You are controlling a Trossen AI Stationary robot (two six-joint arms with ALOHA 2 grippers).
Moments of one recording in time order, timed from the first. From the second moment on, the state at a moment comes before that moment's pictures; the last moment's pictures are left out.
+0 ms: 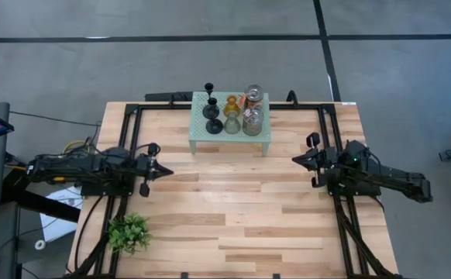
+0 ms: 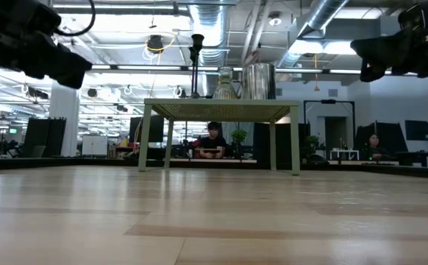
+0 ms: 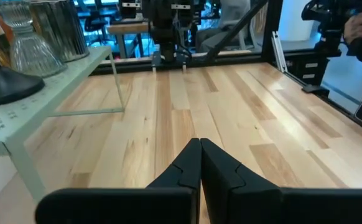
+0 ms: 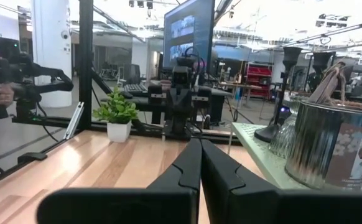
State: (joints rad) left arm -0.01 0.00 0.10 -0.11 0.07 0.11; right arm -0.28 0.00 0.01 0.16 -0.31 -0.05
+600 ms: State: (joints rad) left arm -0.01 0.00 0.00 0.05 0.03 0.06; right arm -0.28 0.00 0.01 0.06 -0.31 -0.05
